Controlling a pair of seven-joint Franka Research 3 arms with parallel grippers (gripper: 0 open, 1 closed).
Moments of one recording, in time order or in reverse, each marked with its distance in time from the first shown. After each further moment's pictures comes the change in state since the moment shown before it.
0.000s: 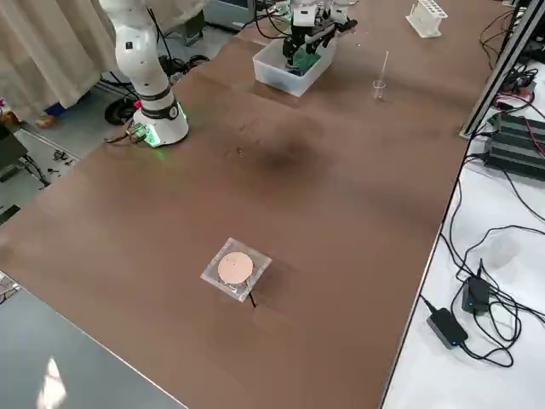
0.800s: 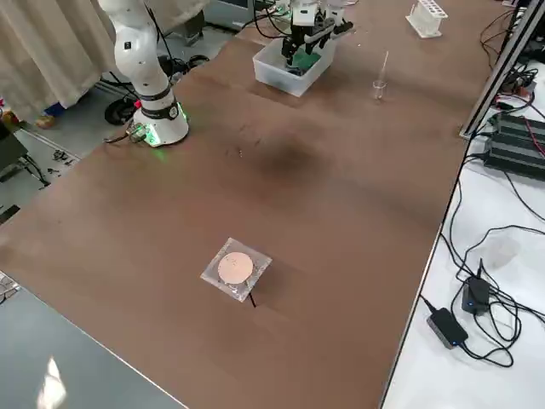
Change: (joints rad) left arm -0.034 0.027 -0.001 -0.003 0.000 -0.002 -0.003; right arm -0.001 -0.008 0.013 -0.003 0.000 -0.010 0.000
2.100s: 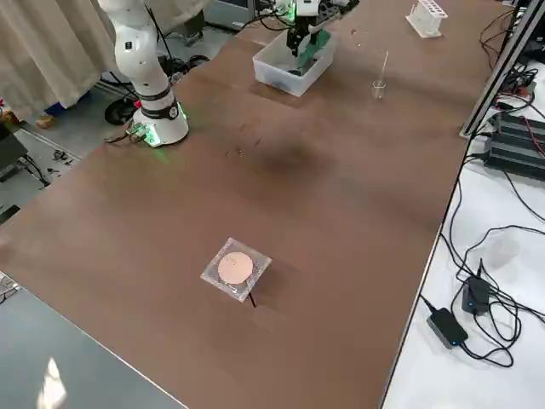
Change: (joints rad) left arm 0.029 -0.182 0.003 0.184 -0.093 -0.457 -0.053; right arm 0.035 0.000 0.003 0.056 0.003 0.016 0.031
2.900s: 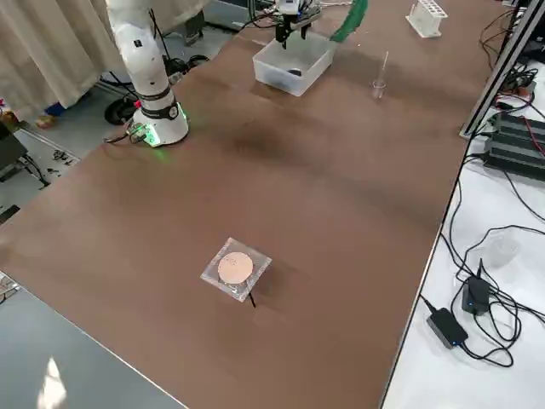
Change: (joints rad) left arm 0.077 -0.228 0.493 -0.113 -0.019 -0.278 0.496; right arm 0.278 0.179 0.008 -0.001 0.001 0.217 0.469
